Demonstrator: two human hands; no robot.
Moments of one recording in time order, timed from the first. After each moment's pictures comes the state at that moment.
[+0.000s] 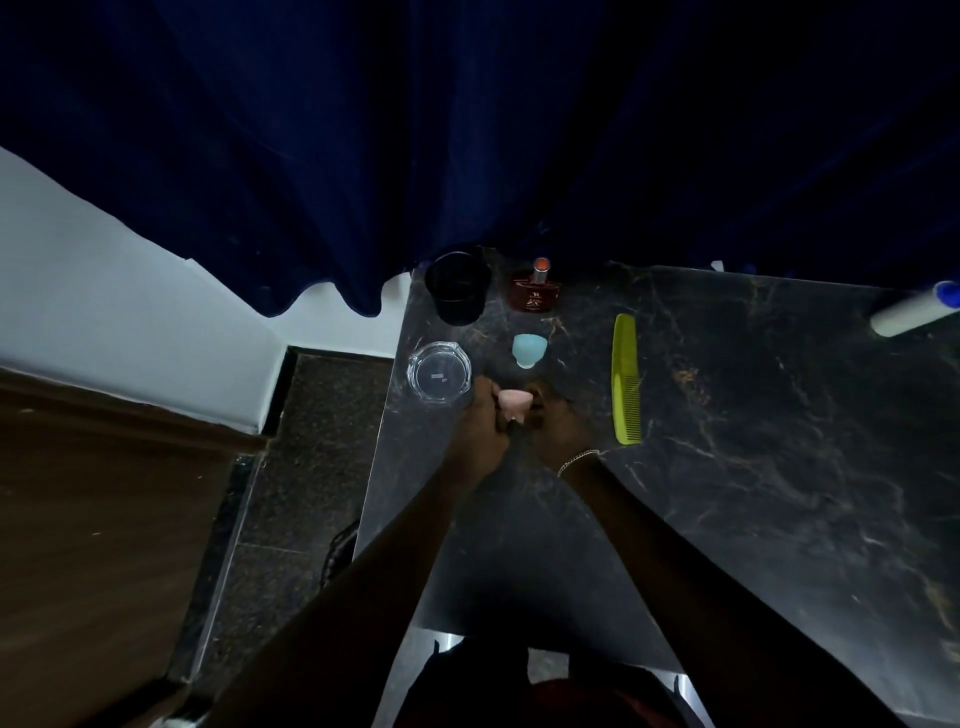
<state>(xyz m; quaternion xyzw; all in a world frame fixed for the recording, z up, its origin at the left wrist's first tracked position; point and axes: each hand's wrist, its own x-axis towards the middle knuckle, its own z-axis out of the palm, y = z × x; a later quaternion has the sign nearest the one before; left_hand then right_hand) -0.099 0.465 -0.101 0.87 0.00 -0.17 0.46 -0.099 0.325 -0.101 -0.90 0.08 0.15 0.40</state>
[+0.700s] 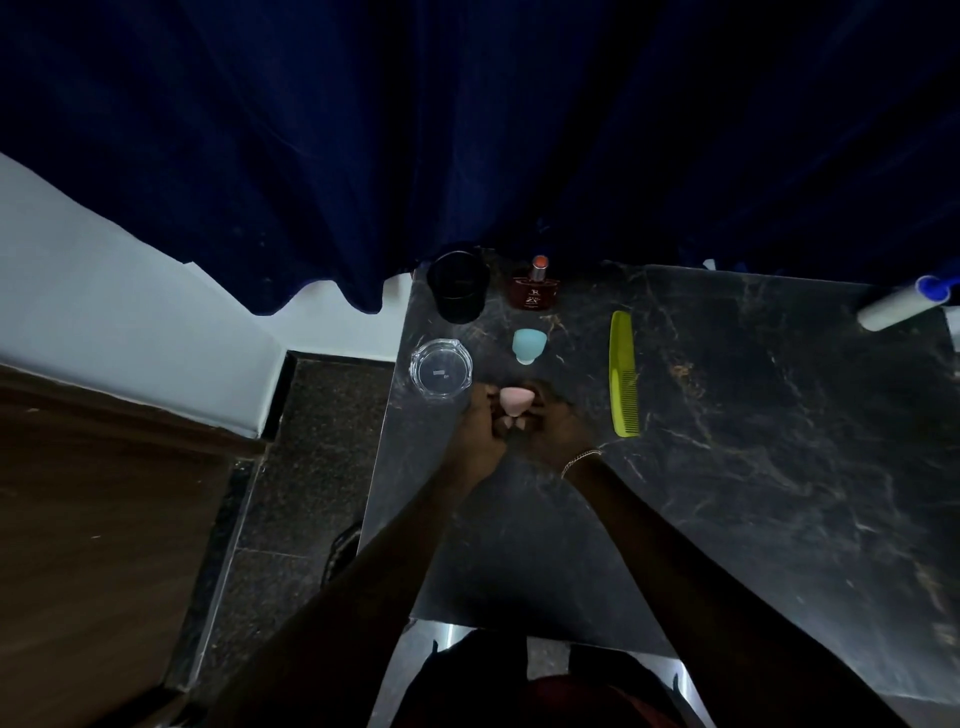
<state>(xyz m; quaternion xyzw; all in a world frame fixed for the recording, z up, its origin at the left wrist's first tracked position) -0.114 0.471 -0.104 0.84 0.03 -0.18 0.51 -0.111 0.323 -0.108 -0.87 0.08 0.16 0.45</state>
